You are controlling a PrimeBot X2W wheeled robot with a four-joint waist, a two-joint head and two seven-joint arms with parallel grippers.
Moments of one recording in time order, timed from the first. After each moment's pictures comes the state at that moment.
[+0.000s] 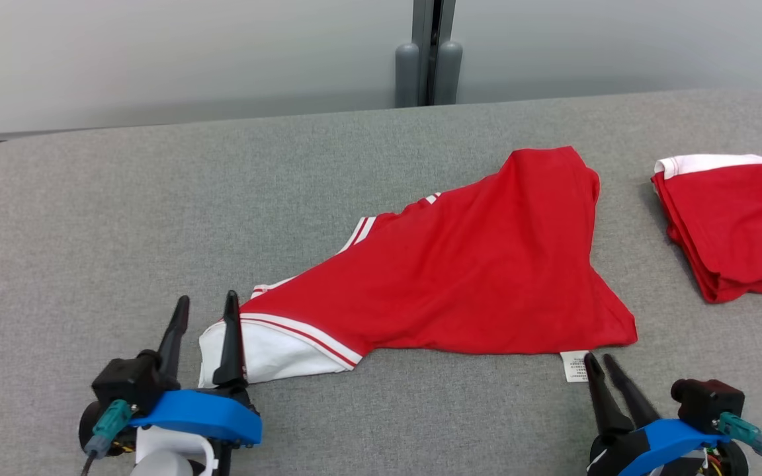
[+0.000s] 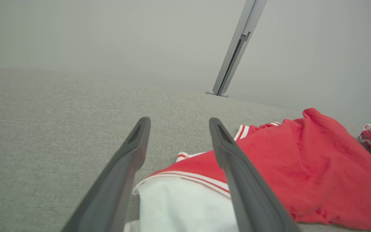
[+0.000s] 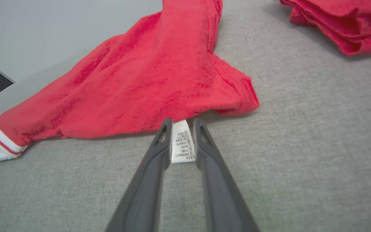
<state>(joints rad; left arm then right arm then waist) -0.15 0.15 -0.27 0.32 -0.47 0.02 -0.26 -0.05 -0.05 0.03 0.34 0.36 0.13 -0.08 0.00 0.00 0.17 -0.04</state>
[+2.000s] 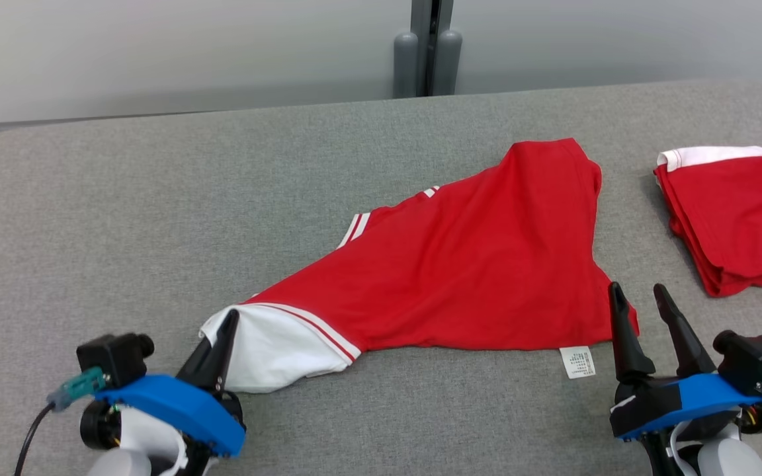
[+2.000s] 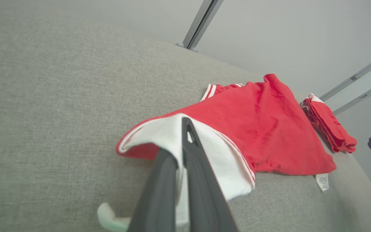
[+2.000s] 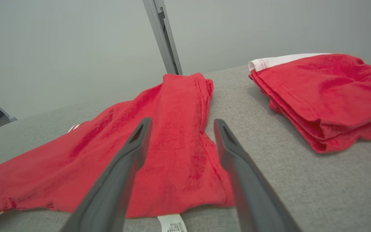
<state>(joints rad) -0.09 0.29 -0.31 0.13 -0.76 -0.08 0.07 -0.12 -0.05 -0.04 0.23 0.29 0.13 -0.15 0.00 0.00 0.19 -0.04</state>
